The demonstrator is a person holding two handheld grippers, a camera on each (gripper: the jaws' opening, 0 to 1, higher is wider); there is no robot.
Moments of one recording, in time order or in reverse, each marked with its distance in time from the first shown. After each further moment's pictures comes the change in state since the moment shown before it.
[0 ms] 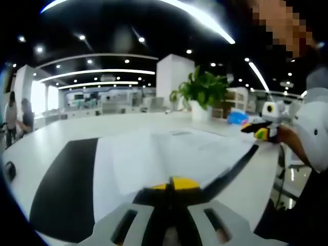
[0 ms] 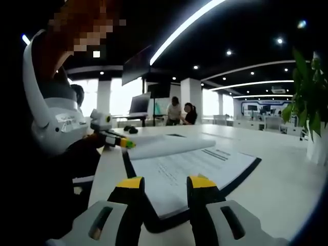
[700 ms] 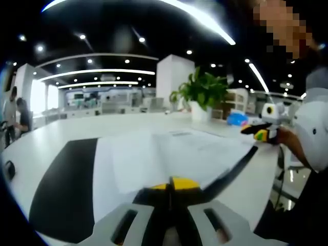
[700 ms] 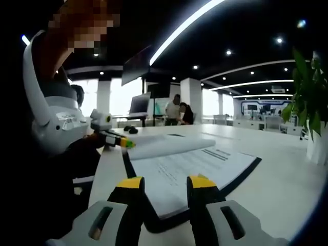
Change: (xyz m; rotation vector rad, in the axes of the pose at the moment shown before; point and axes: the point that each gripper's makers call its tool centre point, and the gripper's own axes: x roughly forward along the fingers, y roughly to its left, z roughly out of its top) left arm 0.000 0.000 0.001 -0.011 -0.004 -0.005; right arm 0.001 0.001 0.000 0.005 0.001 0.000
